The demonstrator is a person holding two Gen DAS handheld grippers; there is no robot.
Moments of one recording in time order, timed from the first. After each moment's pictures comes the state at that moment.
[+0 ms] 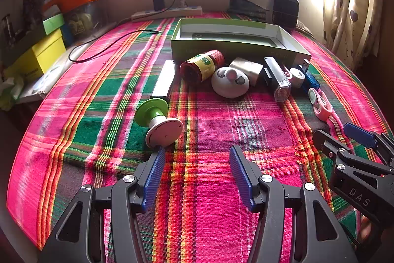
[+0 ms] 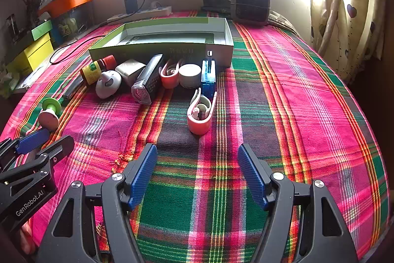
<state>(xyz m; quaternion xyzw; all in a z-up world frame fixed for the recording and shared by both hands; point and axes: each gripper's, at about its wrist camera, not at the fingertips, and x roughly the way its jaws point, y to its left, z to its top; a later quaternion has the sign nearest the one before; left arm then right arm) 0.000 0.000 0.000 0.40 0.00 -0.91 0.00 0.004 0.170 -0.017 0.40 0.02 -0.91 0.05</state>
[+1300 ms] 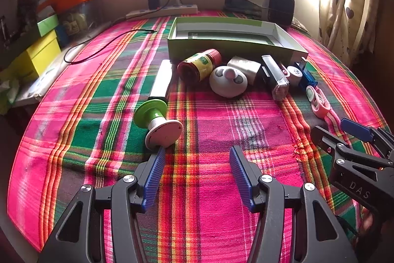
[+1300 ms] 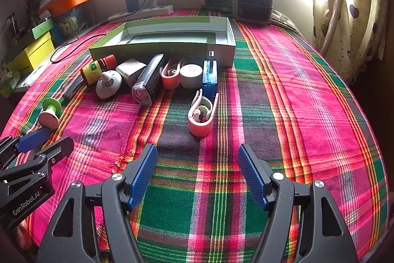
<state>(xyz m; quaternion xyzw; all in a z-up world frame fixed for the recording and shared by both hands) -0.002 0.002 -0.001 0.41 0.00 -0.91 -0.01 0.002 0.171 -0.015 0.41 0.02 -0.91 0.05</state>
